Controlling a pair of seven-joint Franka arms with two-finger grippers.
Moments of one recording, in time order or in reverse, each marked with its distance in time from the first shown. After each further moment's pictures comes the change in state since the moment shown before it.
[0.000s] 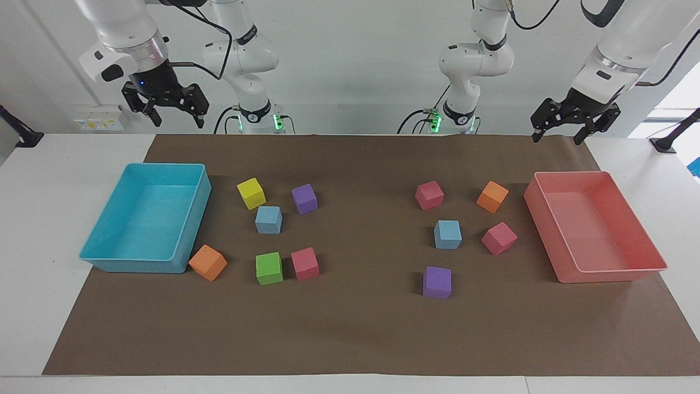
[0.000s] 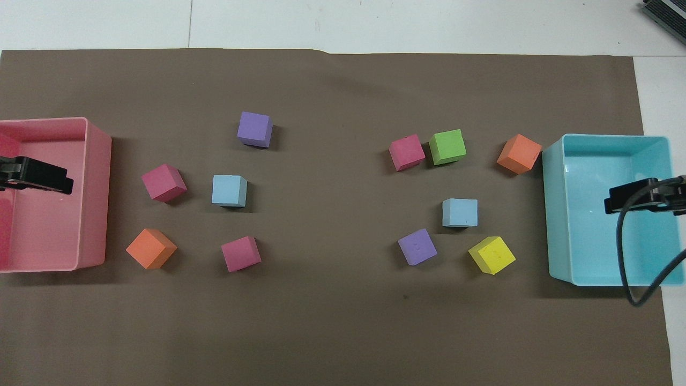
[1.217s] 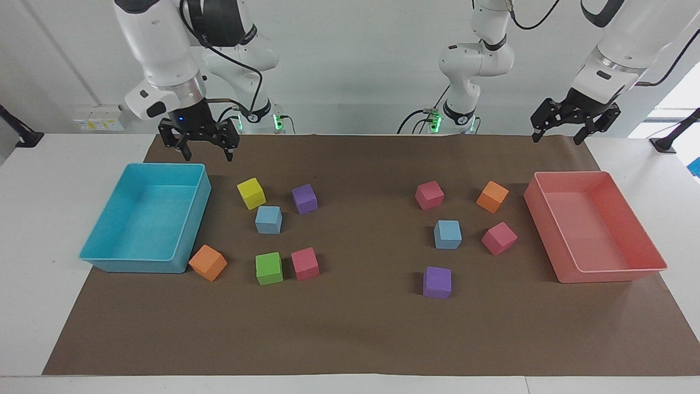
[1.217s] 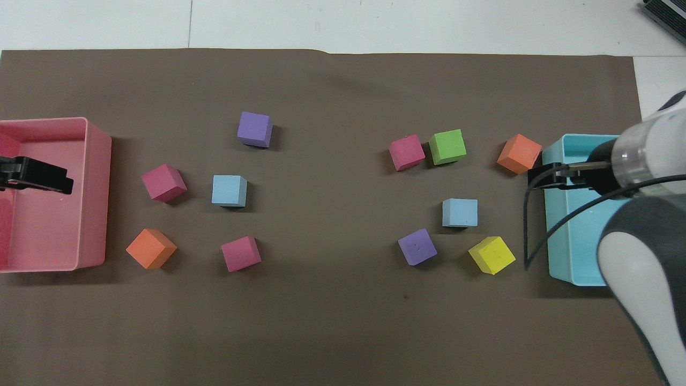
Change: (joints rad) left arm 0.000 0.000 0.000 0.000 0.000 0.000 0.000; right arm 0.113 0.040 0.015 -0.187 0.003 0.315 0.094
